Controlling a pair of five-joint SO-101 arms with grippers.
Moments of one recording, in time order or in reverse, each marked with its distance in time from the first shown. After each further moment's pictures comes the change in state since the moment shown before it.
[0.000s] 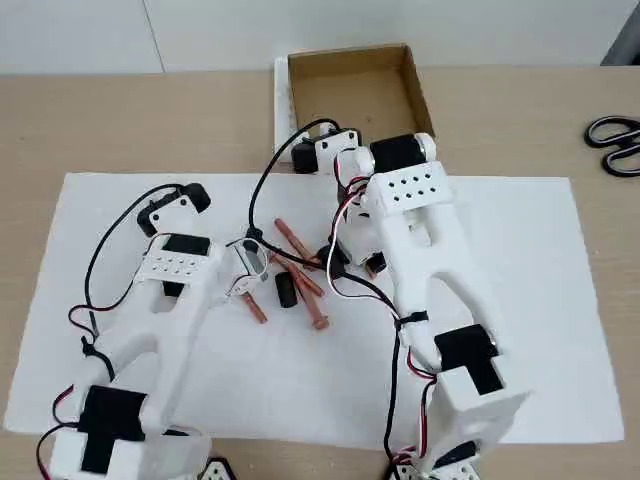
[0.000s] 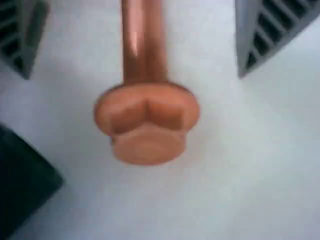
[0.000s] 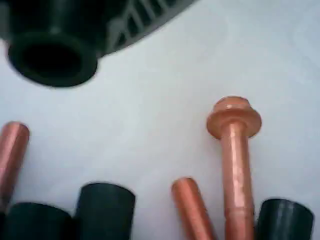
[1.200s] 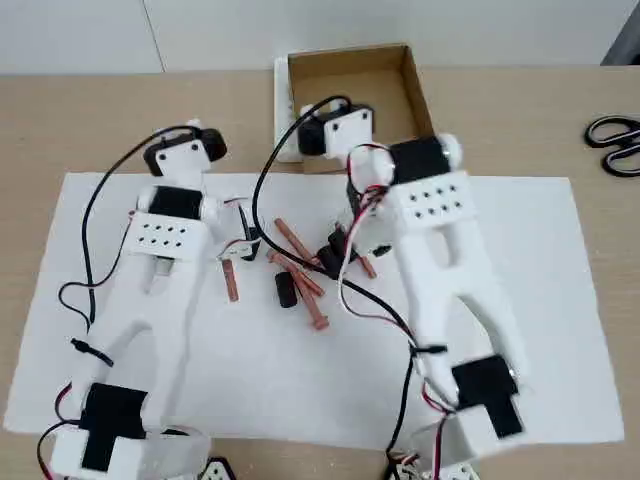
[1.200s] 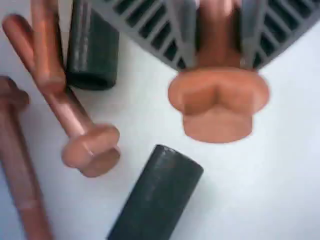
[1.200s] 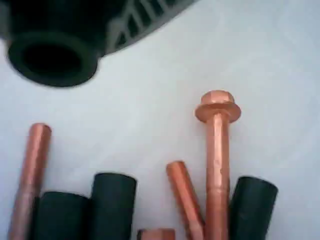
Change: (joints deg) left arm 0.4 0.1 -25.8 20.9 -15.6; right arm 0.8 -14.1 0.3 -0.2 -2.8
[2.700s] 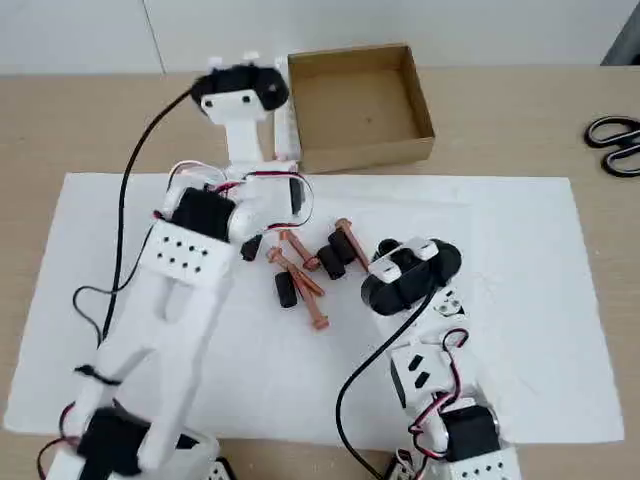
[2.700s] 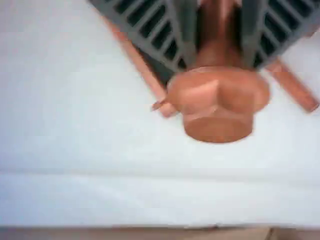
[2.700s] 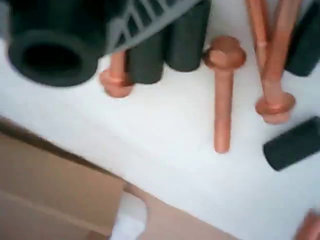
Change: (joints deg) left arm 12.0 -8.1 -5.5 -16.0 -1.8; right arm 1.8 -100.2 101.9 -58.5 -5.2
